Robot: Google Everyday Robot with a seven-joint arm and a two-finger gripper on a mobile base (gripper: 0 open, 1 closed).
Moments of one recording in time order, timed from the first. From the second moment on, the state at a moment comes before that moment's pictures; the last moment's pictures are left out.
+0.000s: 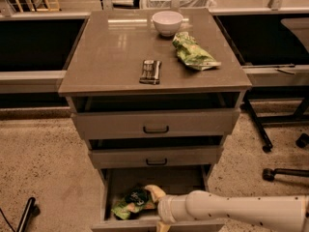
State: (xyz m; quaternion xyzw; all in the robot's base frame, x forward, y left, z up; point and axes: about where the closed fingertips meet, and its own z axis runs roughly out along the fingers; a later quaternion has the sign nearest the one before) arm 0.410 0.027 0.362 -0.74 0.54 0.16 0.37
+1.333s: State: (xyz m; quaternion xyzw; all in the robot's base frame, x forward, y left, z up) arm 0.483 0.014 0.297 -0.70 0.56 0.25 0.37
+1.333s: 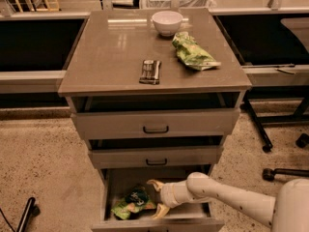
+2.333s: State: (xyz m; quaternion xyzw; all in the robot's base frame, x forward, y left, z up) arm 0.516 0.034 0.212 -0.69 0.59 0.26 0.33
